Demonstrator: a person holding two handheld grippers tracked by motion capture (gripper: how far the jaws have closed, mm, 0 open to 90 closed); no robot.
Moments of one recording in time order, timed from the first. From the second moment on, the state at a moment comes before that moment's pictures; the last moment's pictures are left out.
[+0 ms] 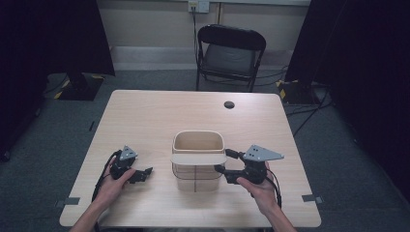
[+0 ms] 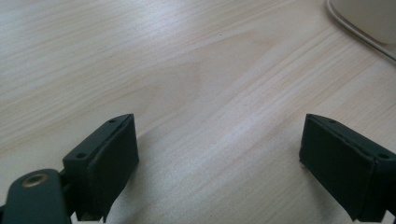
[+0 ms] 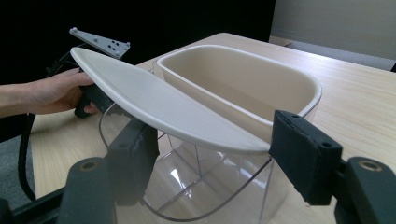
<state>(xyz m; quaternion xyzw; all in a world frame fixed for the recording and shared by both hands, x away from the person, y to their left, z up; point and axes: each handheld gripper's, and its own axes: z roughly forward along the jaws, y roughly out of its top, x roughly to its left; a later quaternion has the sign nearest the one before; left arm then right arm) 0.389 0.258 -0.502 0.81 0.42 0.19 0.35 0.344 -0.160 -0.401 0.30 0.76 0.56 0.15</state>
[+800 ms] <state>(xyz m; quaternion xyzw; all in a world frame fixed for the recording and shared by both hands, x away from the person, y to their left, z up) 0.389 0.258 -0.502 0.81 0.42 0.19 0.35 0.348 -0.158 -0.397 0.29 0.76 0.57 0.14</state>
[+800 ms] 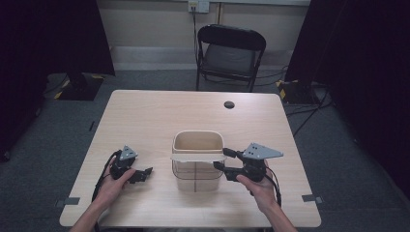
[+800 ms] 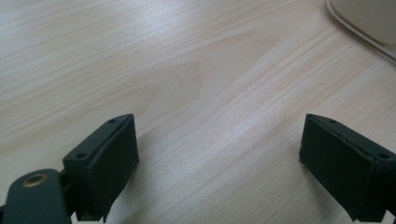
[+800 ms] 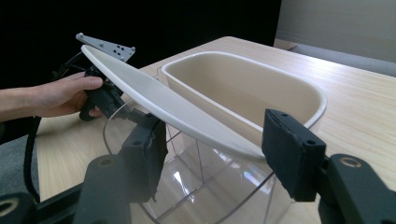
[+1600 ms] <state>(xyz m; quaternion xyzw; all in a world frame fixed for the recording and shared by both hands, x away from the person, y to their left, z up) 0.390 0.258 -0.502 0.81 0.42 0.19 0.35 0.357 -0.154 -0.390 0.28 0.76 0.58 0.12</state>
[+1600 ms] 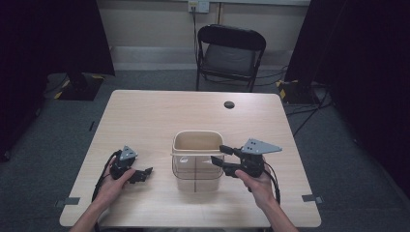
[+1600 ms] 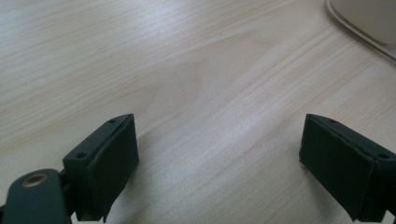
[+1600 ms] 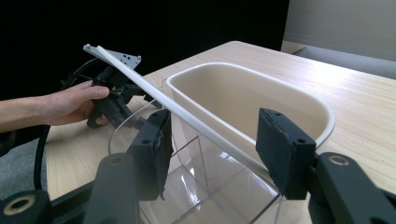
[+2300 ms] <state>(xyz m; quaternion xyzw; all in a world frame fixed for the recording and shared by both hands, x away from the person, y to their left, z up) 0.390 0.258 -0.502 0.81 0.42 0.19 0.35 0.363 -0.153 -0.391 0.29 0.75 0.58 0.13</state>
